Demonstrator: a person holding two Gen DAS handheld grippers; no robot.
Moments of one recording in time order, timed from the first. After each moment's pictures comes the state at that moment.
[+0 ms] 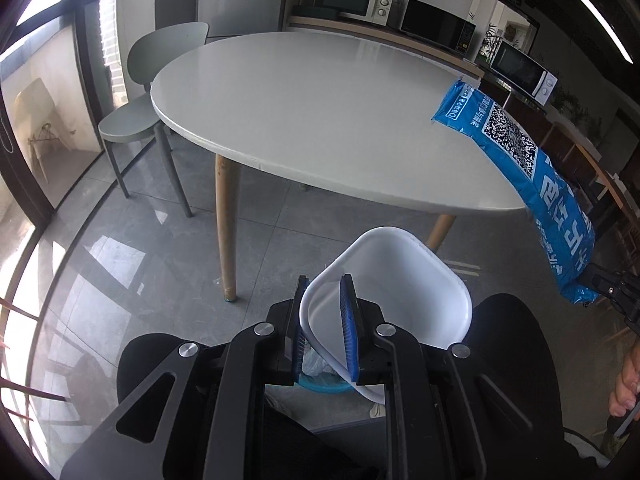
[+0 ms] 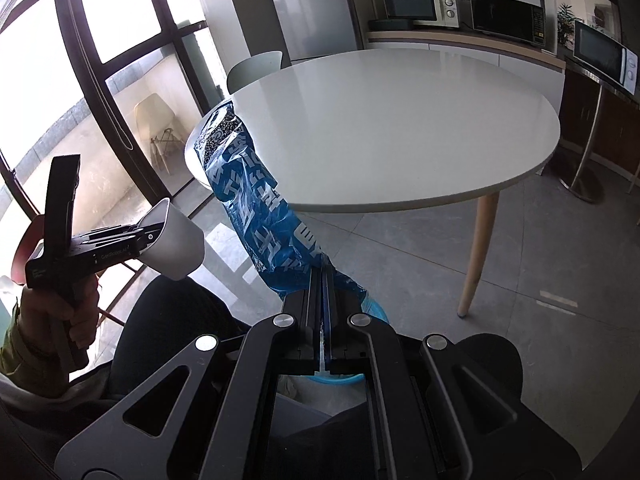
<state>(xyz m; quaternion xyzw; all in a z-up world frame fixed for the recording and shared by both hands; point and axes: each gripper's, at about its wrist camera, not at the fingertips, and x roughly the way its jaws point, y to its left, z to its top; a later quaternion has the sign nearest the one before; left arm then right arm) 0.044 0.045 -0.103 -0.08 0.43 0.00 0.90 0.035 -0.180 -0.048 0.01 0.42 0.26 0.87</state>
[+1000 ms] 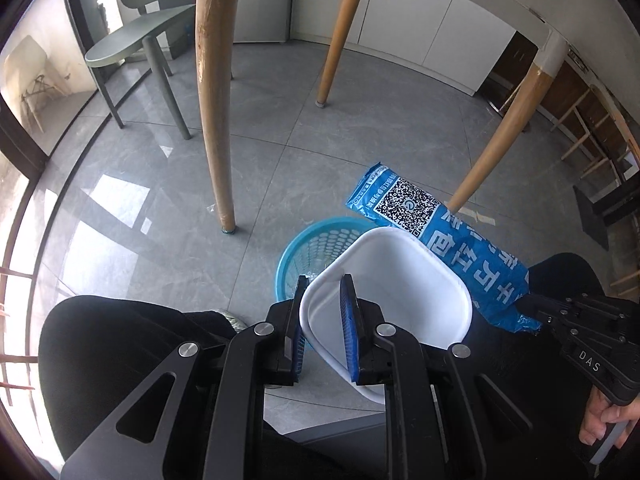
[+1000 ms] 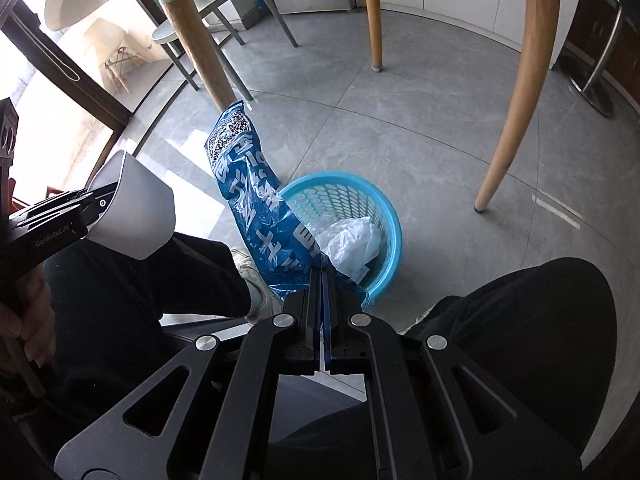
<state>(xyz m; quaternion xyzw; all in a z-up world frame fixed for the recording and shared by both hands) 0.098 0.043 -0.238 -0.09 0.55 0.03 0.83 0.105 -0.122 -0.250 0.00 0.62 0.19 0.76</state>
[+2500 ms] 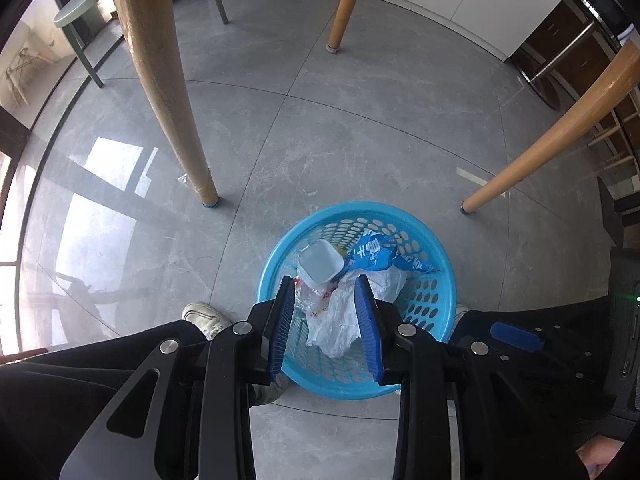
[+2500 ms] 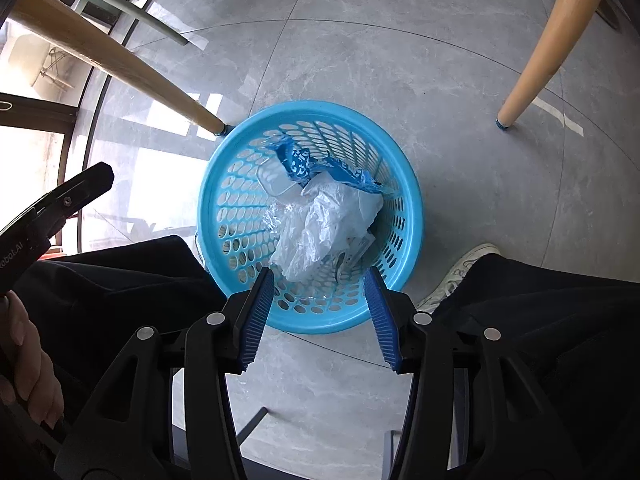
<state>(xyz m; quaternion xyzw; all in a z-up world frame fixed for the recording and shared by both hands) 0.187 0.044 -0.351 -0.10 0.62 0.03 0.77 0.183 -0.103 -0.415 0.04 0.72 0.13 0.68</state>
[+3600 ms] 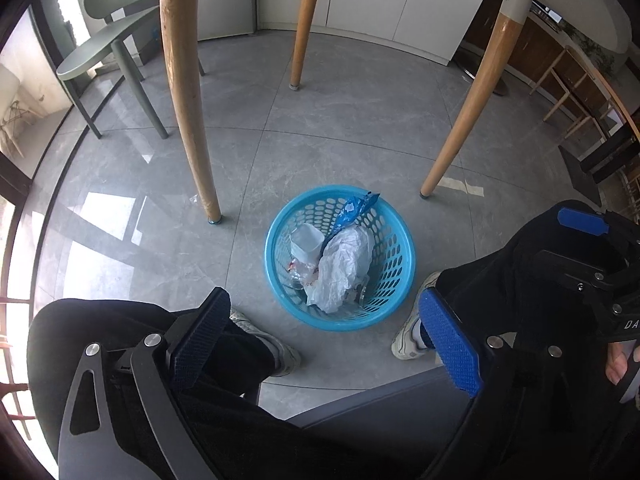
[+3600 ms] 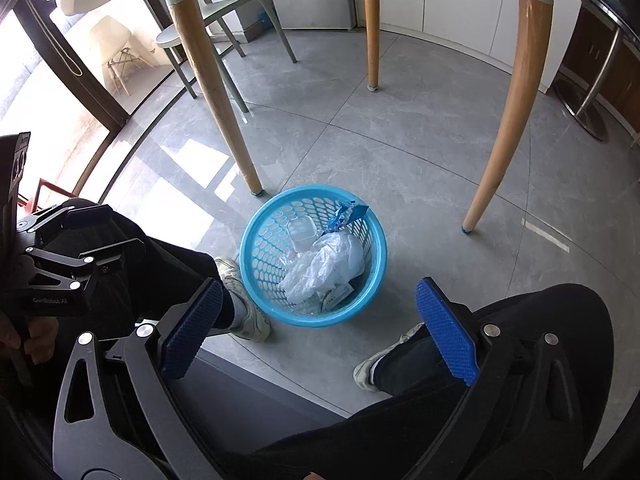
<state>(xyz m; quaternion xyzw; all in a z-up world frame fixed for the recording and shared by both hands) 0.069 0.026 -0.253 -0.04 0.56 -0.03 0.82 0.092 -0.143 -0.239 -0.03 0.56 0.20 0.80</state>
